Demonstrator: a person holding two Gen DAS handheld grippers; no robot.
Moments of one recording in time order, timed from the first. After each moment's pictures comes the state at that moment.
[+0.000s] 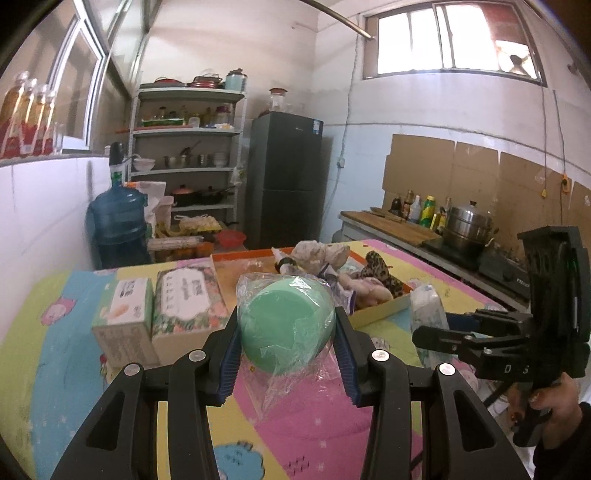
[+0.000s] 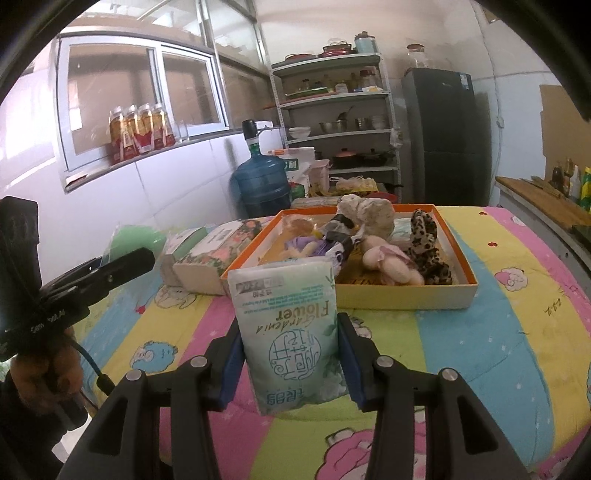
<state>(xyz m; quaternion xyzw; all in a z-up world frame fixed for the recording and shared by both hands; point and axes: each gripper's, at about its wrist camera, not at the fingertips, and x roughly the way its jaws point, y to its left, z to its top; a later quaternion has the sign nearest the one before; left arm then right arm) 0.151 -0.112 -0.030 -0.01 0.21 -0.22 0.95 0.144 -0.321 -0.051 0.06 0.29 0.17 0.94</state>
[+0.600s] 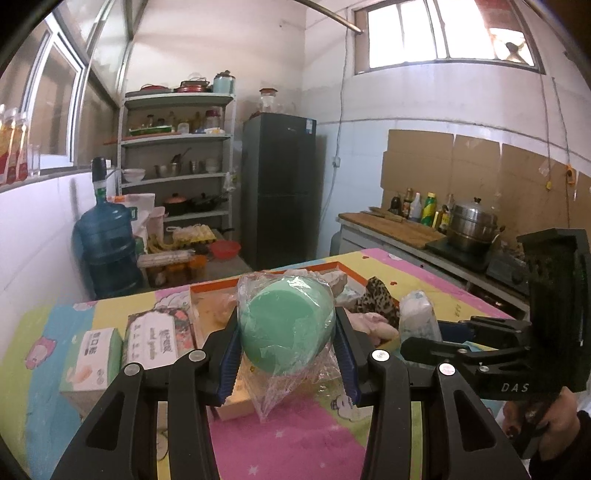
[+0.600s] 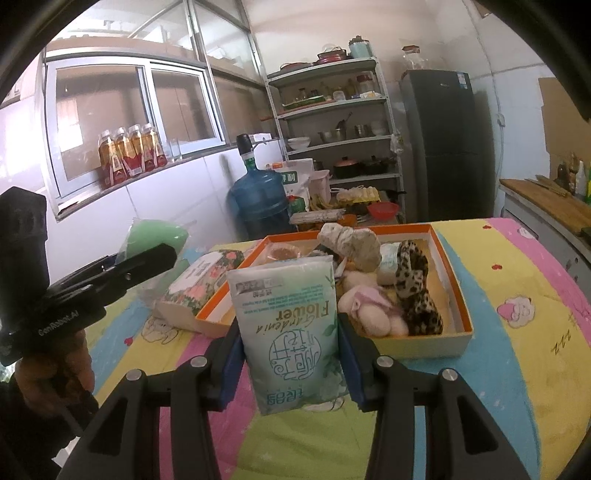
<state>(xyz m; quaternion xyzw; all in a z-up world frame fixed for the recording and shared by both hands) 0.206 -0.166 -0.012 0.02 0.20 -0.22 0.95 0.193 -0.349 -0.042 0.07 0.27 0.18 0.94</state>
